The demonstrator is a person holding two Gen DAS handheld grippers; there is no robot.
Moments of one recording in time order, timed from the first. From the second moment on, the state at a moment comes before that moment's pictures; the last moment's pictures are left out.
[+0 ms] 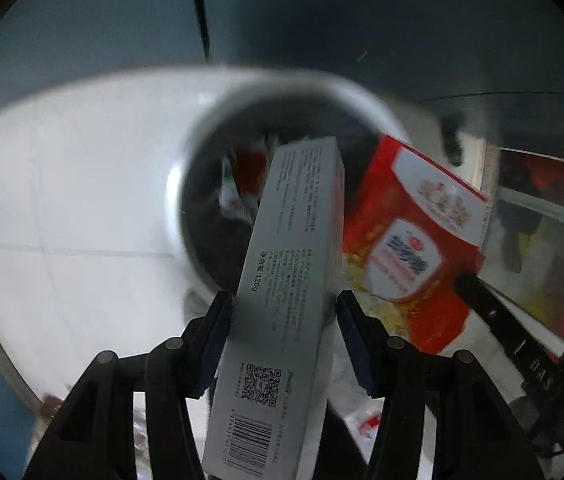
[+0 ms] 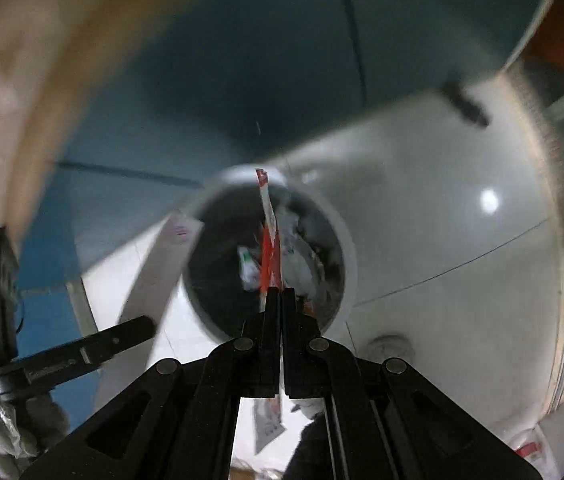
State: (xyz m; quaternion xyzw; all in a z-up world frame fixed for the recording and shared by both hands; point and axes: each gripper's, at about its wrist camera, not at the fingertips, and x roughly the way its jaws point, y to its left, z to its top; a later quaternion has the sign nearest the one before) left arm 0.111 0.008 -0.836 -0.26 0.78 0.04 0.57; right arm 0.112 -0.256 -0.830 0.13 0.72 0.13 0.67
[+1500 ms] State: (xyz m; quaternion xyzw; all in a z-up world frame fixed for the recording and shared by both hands) left arm -0.115 -0.044 -0.263 -0.12 0.56 0.11 0.81; right arm -0.090 -0.320 -0.264 -0.02 0.55 0.13 0.83
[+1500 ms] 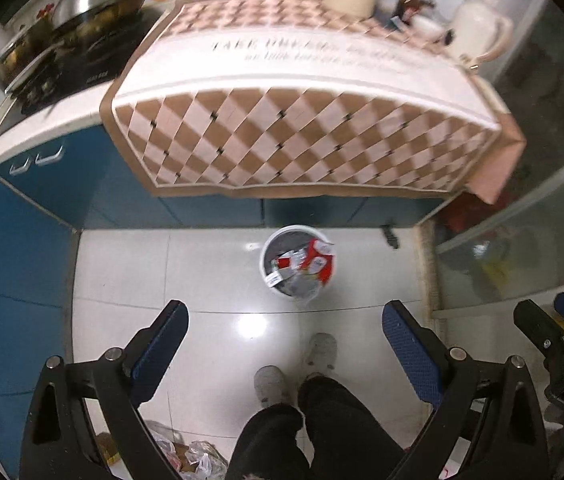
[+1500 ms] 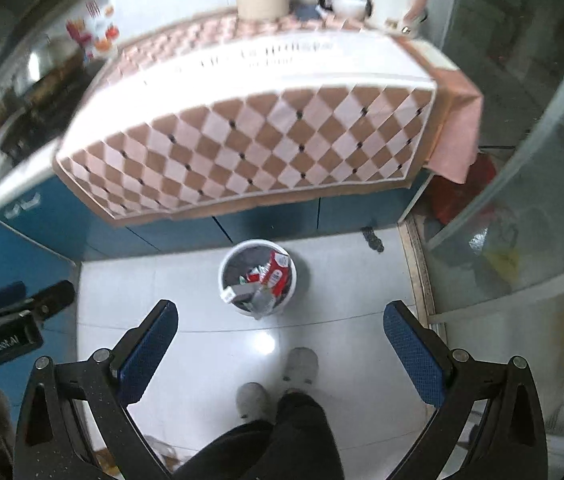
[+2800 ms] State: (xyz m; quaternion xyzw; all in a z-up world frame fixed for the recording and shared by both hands) left arm -0.183 -0.064 -0.141 -0.21 0.51 0.03 0.83; right arm -0.138 -0.348 -0.113 0.04 0.55 0.31 0.78
